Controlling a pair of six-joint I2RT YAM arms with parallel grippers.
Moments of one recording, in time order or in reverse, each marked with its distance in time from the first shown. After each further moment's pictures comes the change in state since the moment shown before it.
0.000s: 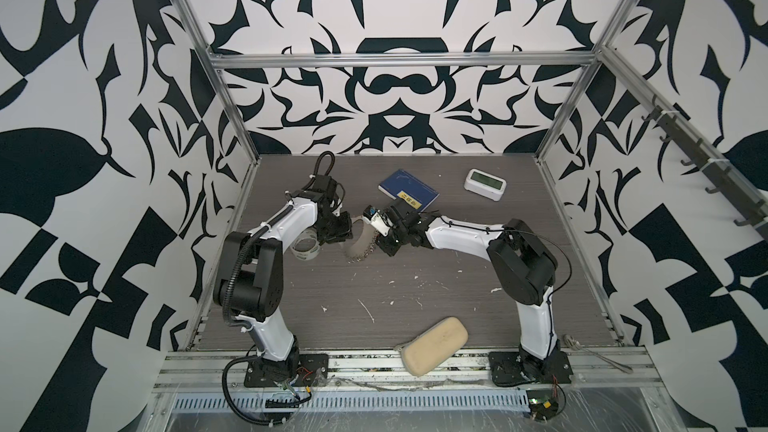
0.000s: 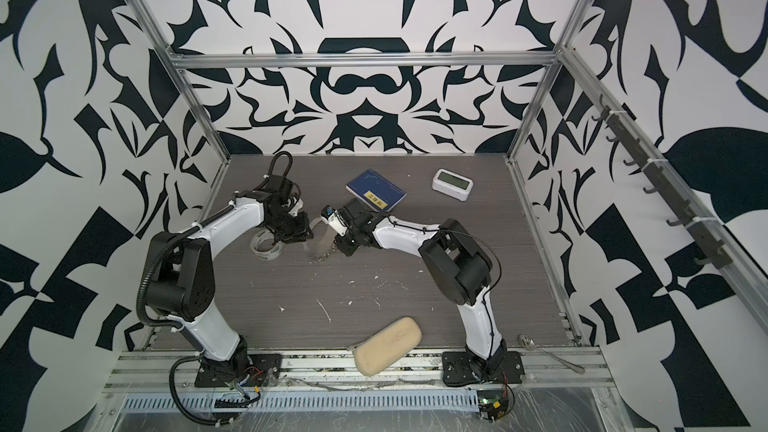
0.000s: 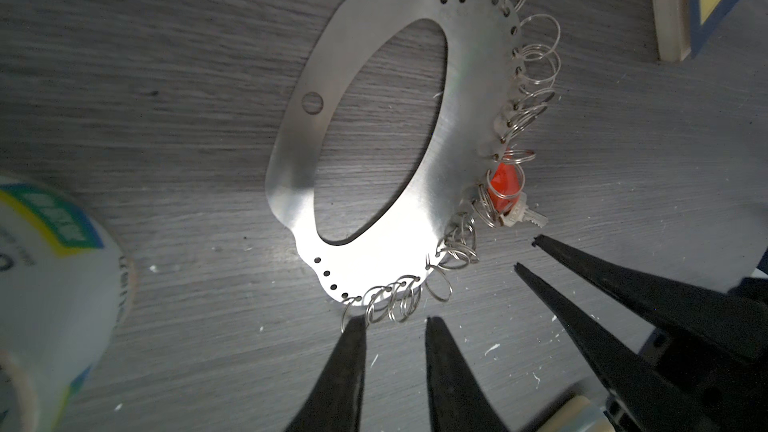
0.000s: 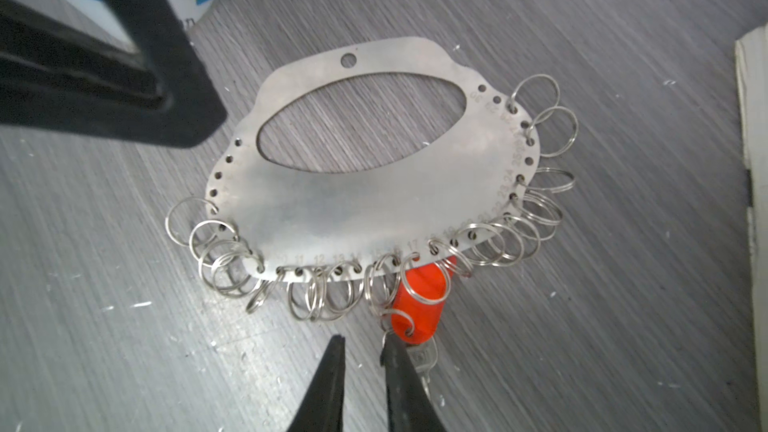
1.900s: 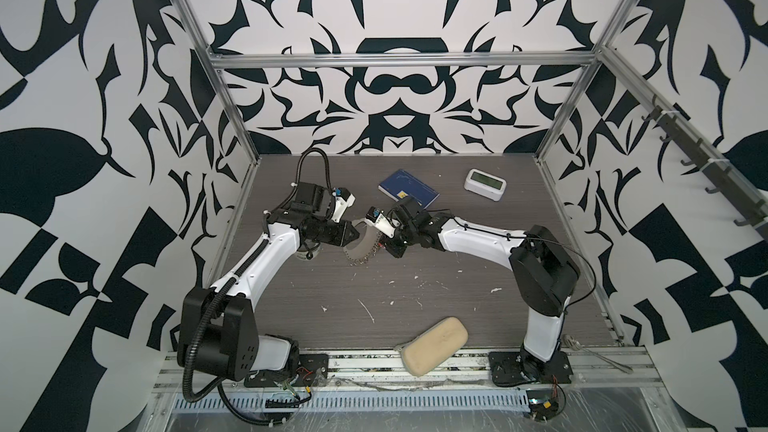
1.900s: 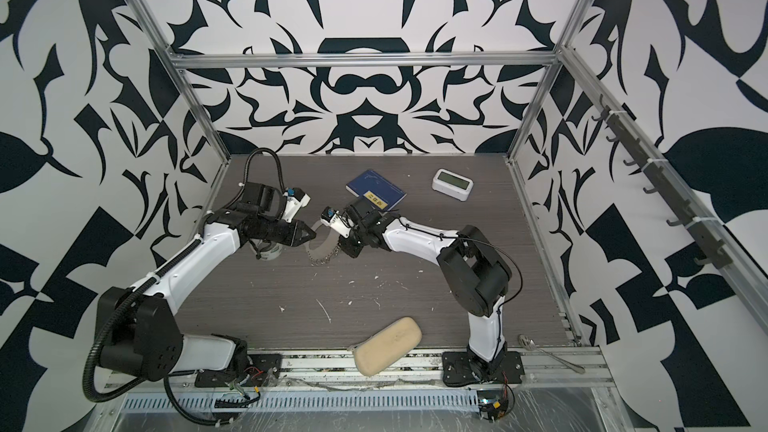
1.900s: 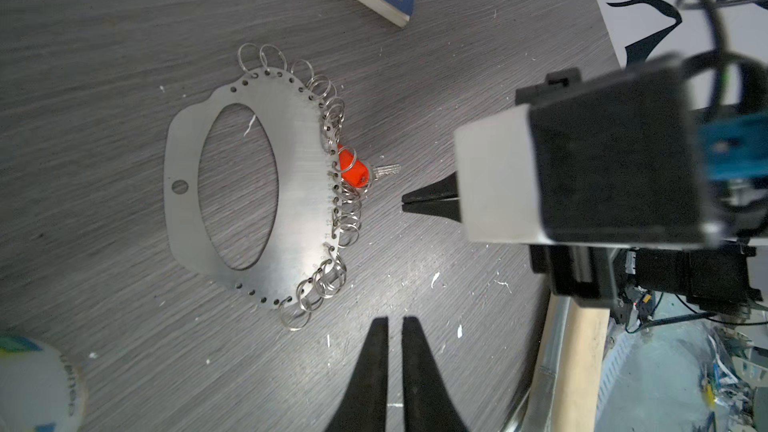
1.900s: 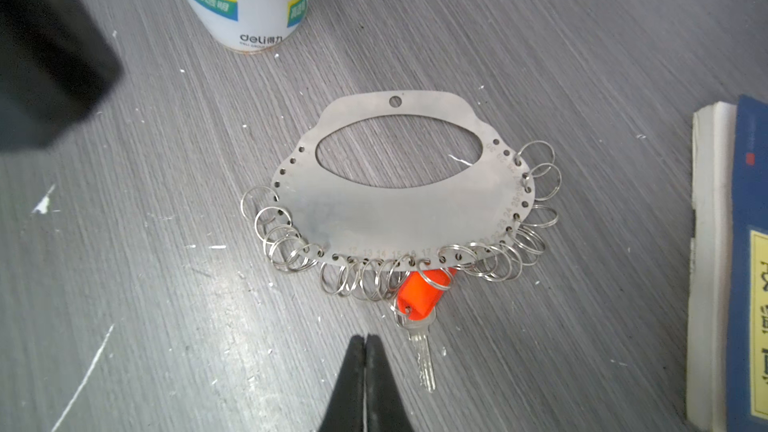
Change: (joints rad) left arm 0.002 -0.344 -0.200 0.142 0.269 0.413; right arm 0.001 -0.137 -0.084 -0.028 -0.069 -0.101
